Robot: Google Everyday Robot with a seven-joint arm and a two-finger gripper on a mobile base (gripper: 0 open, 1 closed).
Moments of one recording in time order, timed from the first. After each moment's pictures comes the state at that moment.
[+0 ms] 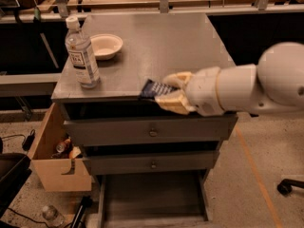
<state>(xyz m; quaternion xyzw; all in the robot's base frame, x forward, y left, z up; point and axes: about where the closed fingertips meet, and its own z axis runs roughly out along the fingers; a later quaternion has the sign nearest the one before) 0.506 -0.032 0.886 -0.52 0.69 0.20 0.46</state>
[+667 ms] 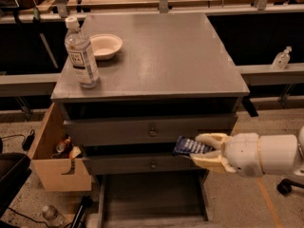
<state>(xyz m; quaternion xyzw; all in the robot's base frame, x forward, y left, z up) 0.422 -0.123 0.763 -0.48 0.73 0.27 0.41</state>
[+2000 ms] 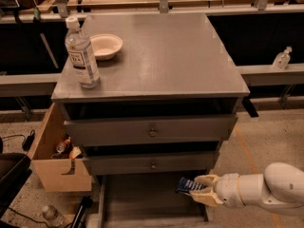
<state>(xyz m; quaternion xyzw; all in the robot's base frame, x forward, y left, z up) 0.407 -0.152 0.558 -0.41 0.79 0.32 0.31</state>
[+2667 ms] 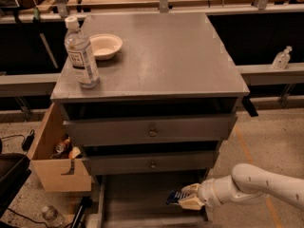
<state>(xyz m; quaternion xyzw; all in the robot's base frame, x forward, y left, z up) 0.427 -0.132 0.416 -0.43 0.80 0.35 0.22</state>
